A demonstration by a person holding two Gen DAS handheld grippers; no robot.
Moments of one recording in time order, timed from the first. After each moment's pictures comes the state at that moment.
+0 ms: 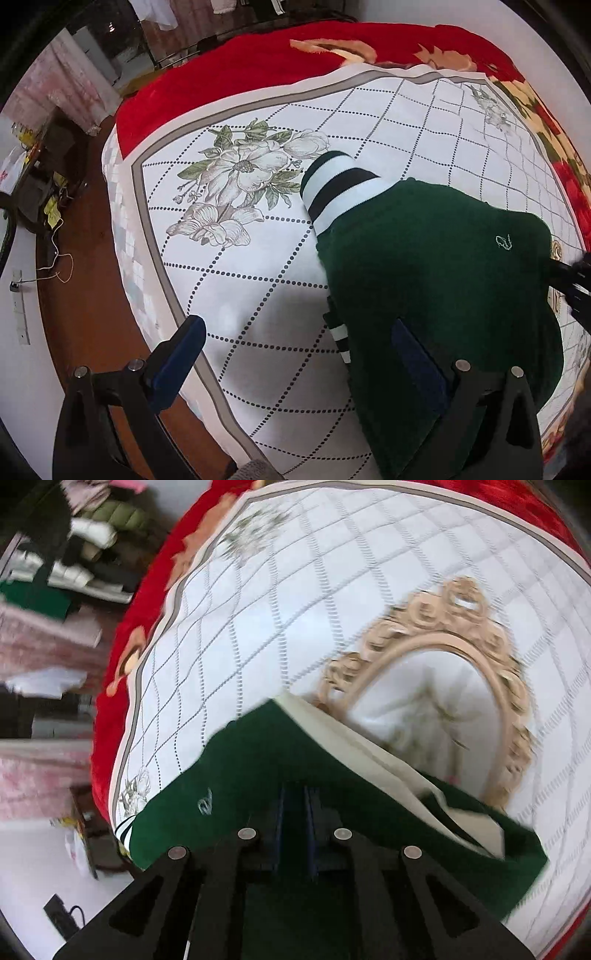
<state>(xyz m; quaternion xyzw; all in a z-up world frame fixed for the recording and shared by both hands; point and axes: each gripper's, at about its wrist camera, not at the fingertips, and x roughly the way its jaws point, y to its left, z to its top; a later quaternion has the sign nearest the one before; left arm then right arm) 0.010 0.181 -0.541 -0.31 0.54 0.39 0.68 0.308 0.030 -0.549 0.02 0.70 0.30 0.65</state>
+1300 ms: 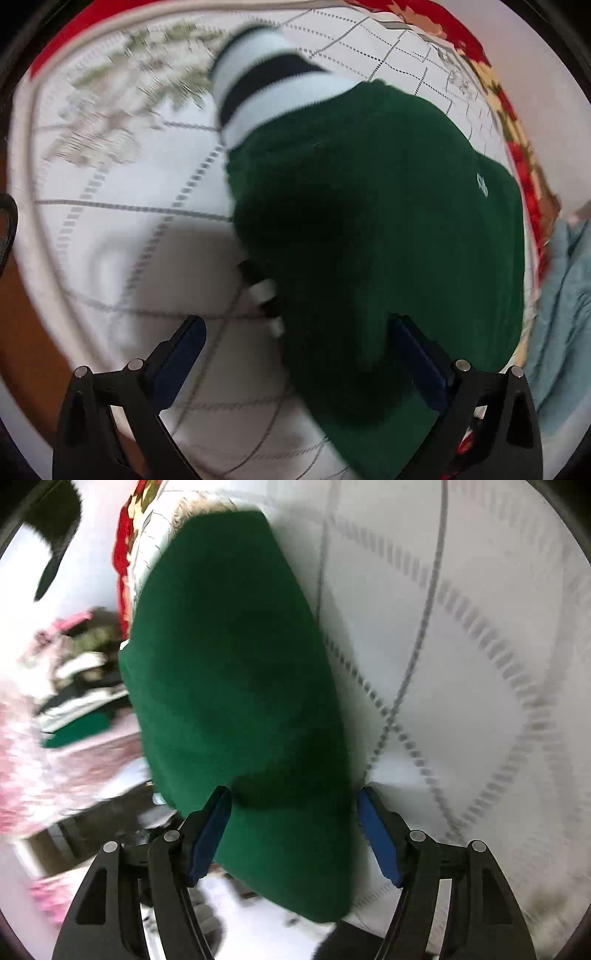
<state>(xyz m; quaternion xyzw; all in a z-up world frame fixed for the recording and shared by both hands) 0.013 0.184 -0.606 -0.46 0.53 0.22 0.68 0.191 -0.300 -0.645 0.38 0.74 0.23 0.50</state>
